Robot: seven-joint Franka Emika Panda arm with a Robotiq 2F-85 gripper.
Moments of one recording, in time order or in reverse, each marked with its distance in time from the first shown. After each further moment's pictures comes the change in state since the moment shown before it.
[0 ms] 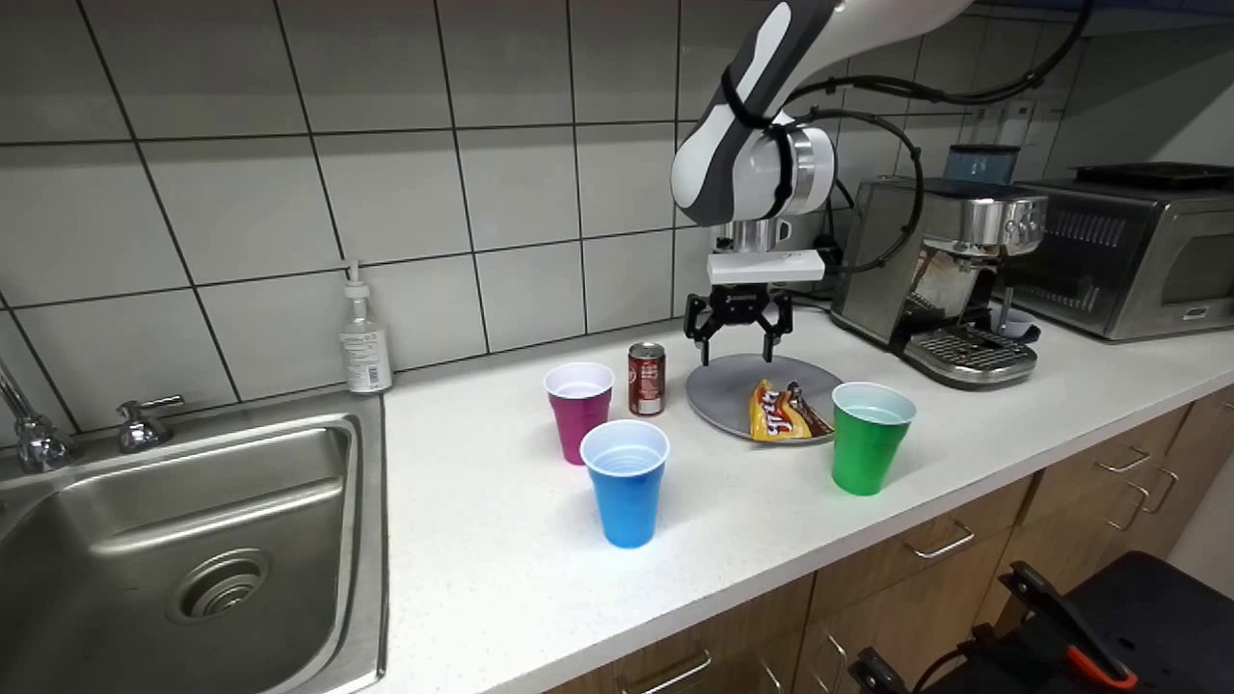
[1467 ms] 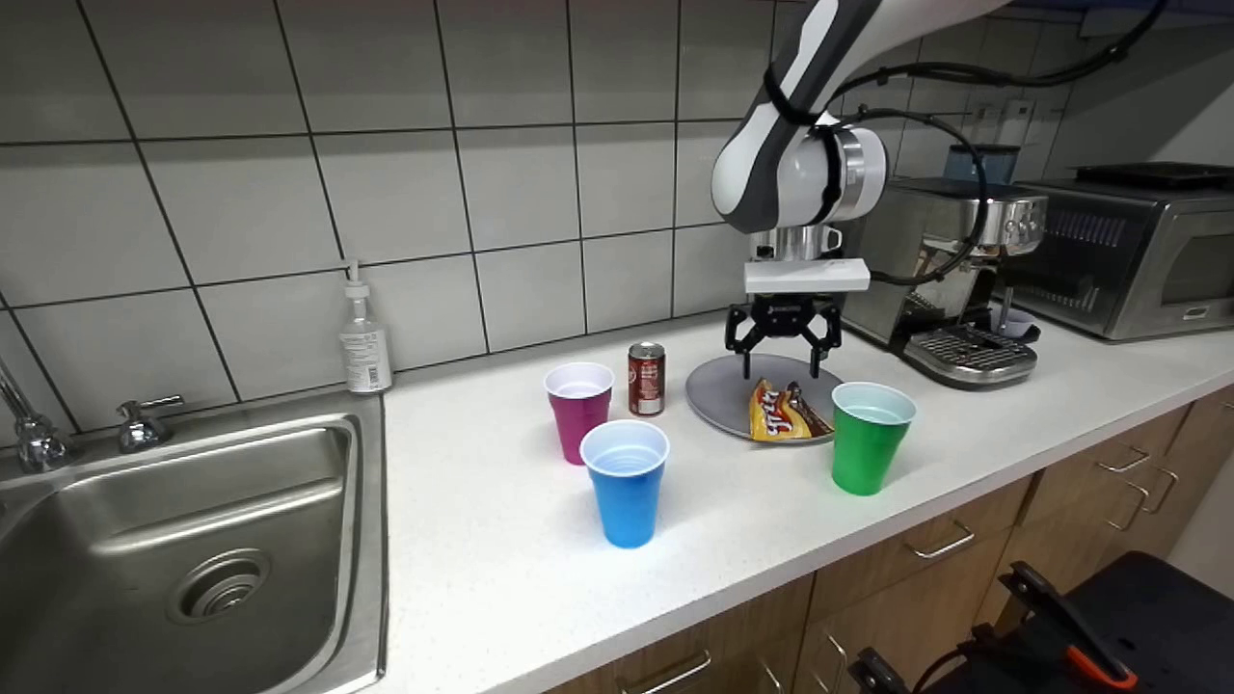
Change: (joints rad) arm -0.001 -0.090 -0.060 -0.159 0.000 0.022 0.089
